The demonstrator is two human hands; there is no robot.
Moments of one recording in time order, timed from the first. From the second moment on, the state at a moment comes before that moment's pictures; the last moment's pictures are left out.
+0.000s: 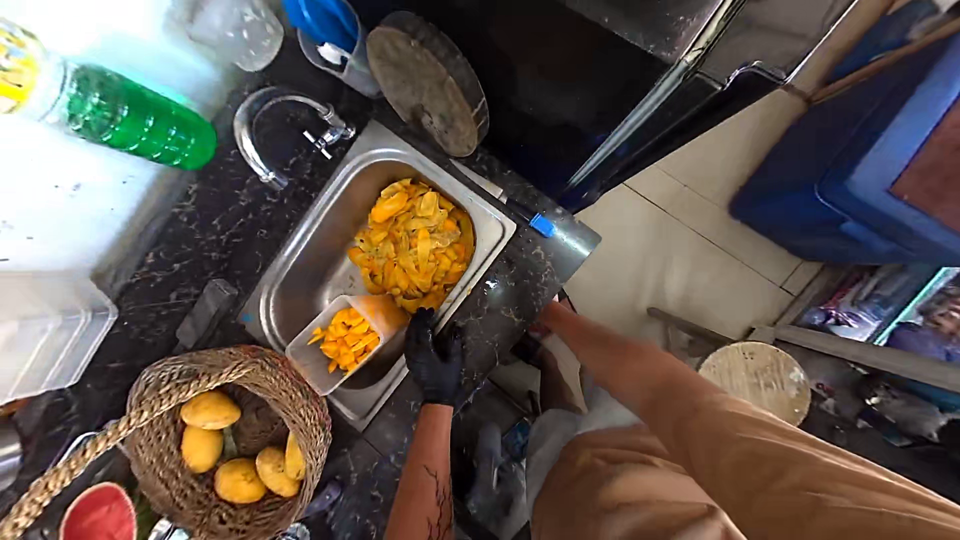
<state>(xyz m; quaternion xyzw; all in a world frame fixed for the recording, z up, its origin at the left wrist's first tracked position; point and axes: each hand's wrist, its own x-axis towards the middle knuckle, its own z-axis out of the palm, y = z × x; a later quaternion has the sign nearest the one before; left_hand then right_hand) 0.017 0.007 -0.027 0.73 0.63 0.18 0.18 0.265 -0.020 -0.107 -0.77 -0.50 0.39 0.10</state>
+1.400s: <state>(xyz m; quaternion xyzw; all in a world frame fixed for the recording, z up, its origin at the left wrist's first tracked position) 0.022 0.005 -0.005 0.74 0.62 0.19 0.18 0.409 -0.092 0.103 -0.65 -0.32 0.69 -0.03</state>
